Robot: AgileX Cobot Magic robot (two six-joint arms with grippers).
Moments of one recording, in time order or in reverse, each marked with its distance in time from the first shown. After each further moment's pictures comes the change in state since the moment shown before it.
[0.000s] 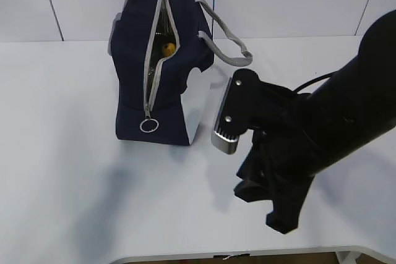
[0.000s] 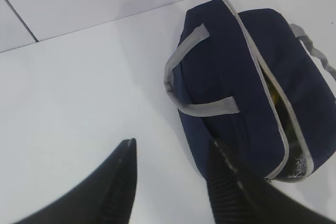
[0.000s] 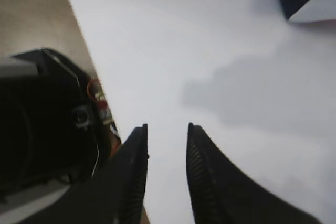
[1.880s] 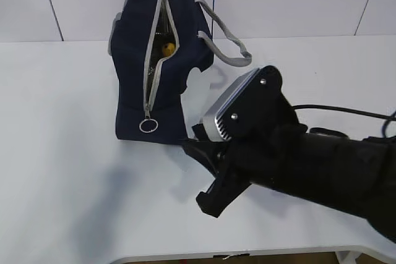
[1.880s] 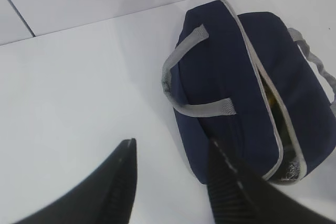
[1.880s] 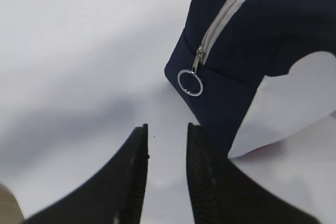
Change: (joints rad) left arm 0.000 0.000 0.000 -0.004 0.000 -0.036; right arm 0.123 0.034 0.333 -0.515 -1.117 0.836
